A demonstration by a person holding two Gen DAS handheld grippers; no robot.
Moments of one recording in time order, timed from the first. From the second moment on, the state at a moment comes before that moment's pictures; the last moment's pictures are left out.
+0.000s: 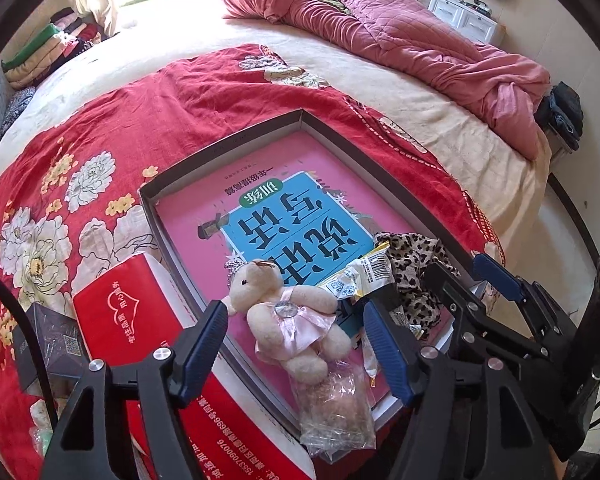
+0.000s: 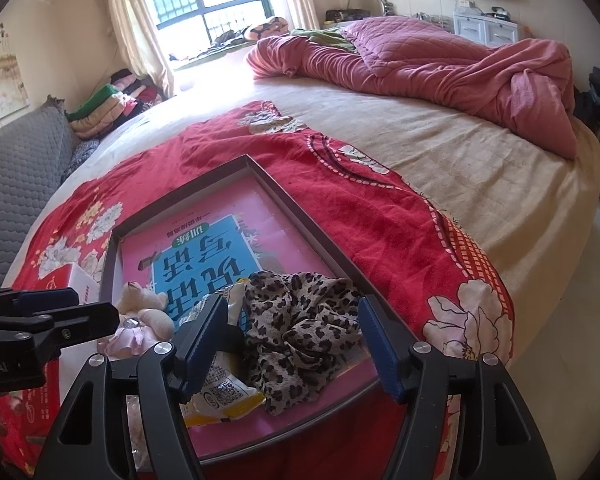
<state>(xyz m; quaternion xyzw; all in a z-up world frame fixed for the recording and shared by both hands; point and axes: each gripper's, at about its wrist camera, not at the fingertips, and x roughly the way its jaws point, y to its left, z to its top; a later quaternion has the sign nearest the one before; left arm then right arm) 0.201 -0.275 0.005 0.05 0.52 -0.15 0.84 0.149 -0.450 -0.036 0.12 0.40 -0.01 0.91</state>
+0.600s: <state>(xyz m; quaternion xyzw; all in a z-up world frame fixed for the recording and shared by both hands) 0.168 -0.240 0.025 0.03 0.50 -0.11 0.86 0.139 -0.430 -0.012 0.07 0.38 -0.03 0.92</state>
